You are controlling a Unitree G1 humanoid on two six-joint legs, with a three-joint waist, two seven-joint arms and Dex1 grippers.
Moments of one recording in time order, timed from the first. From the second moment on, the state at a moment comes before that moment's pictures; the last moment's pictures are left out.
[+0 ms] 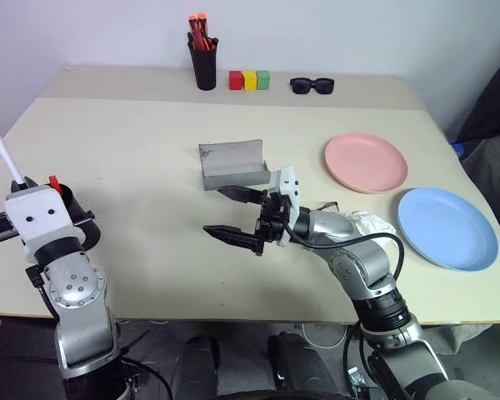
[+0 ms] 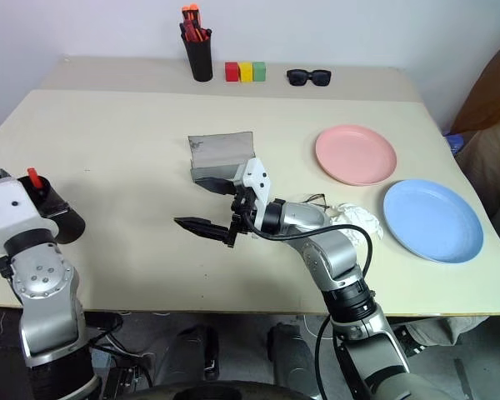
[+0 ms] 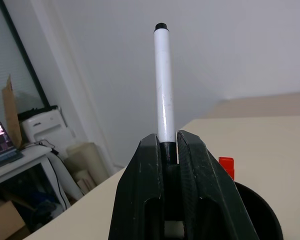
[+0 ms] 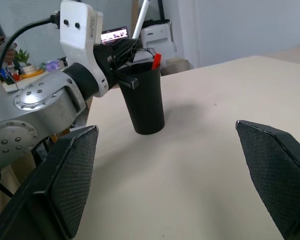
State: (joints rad) left arm -0.04 0.12 0.39 -0.53 0.27 0.29 0.30; right arm -0.45 -0.20 0.23 -0.17 0.49 0.45 0.87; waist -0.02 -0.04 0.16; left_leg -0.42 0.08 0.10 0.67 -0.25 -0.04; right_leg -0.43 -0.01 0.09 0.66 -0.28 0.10
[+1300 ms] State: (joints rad) left arm -0.60 0.39 -0.05 -0.08 -0.11 0.63 -0.51; right arm -0.49 -0.57 0.12 -0.18 0.38 0.44 0.88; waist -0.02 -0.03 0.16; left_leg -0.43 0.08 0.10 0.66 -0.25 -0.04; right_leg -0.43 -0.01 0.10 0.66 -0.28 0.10
